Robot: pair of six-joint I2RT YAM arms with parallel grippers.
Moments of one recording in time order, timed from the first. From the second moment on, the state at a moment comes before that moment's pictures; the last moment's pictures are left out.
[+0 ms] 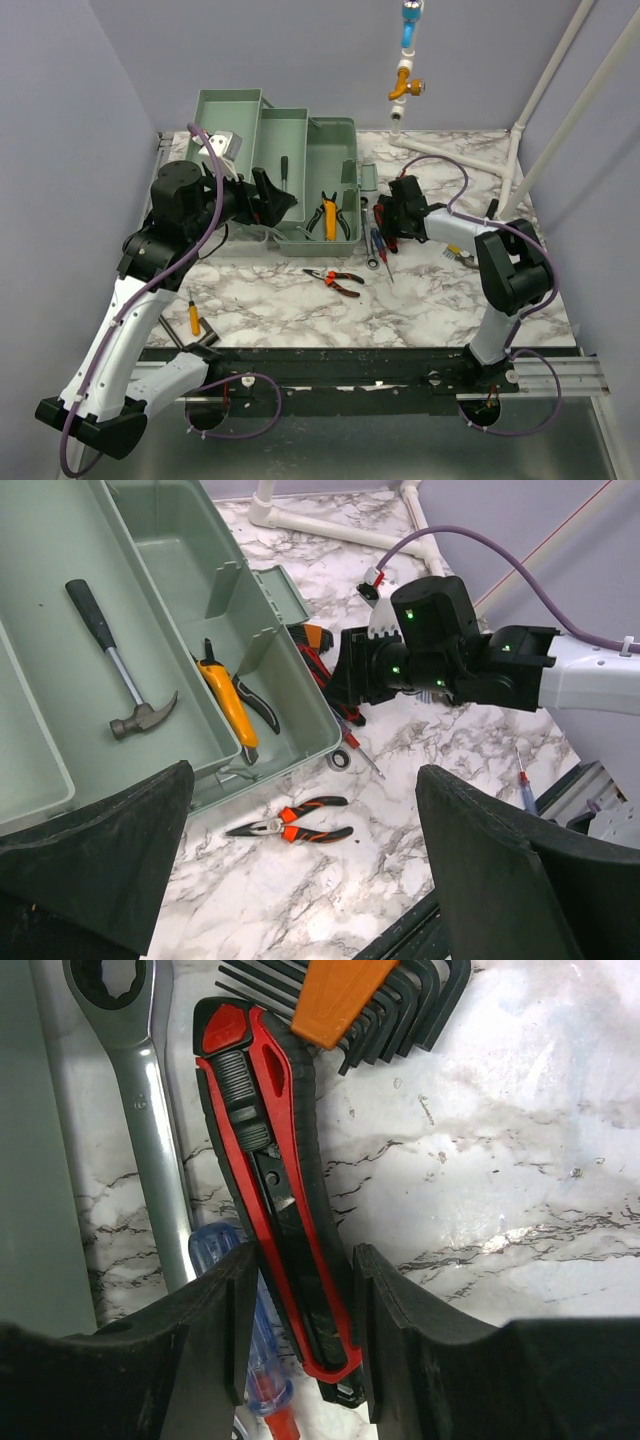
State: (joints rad) left arm -0.40 0.97 1.28 -0.54 0.28 -0.36; right arm 0.41 1.81 1.07 -0.19 0.13 0.44
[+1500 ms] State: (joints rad) left arm -0.40 0.88 1.10 -0.52 0.35 -0.43; right arm 0.46 1.42 1.05 -0.26 -0.15 0.51
